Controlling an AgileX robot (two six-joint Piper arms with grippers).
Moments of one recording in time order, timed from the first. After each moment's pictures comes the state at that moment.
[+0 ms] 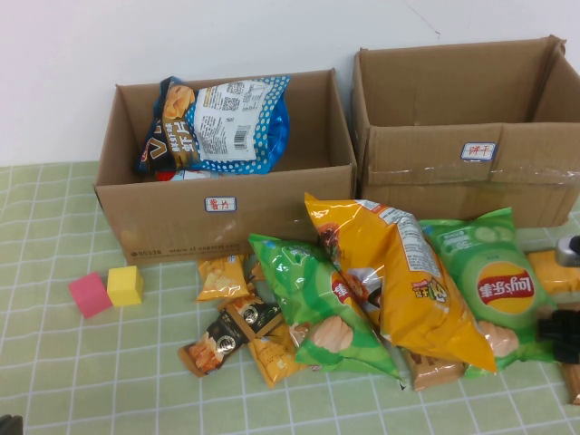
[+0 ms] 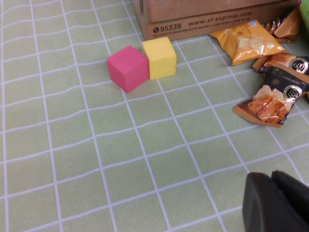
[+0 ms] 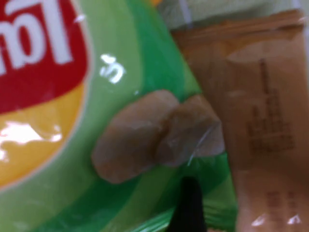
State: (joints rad) right arm 0.22 1.72 -0.79 -0.45 0.50 0.75; left arm -0.03 0.33 -0.26 -0.25 0.54 0.19
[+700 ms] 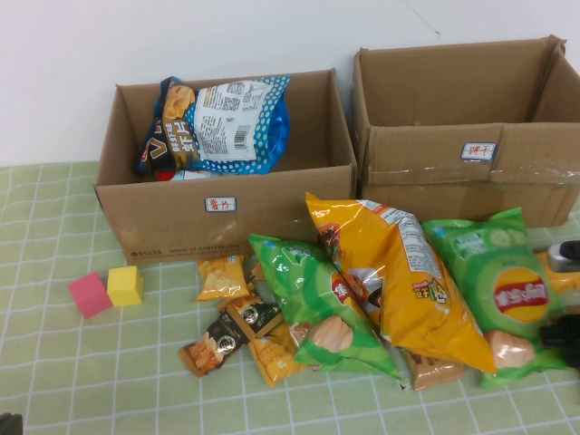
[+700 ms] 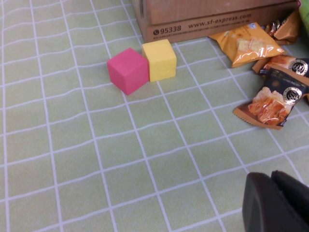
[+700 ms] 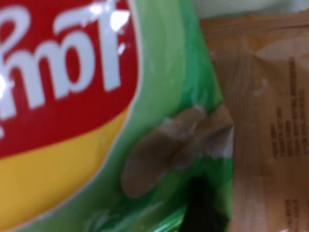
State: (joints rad) right arm 0.23 1.77 -0.83 -0.50 0.56 0.69; left arm -0.03 0.33 -0.26 -0.25 0.53 0.20
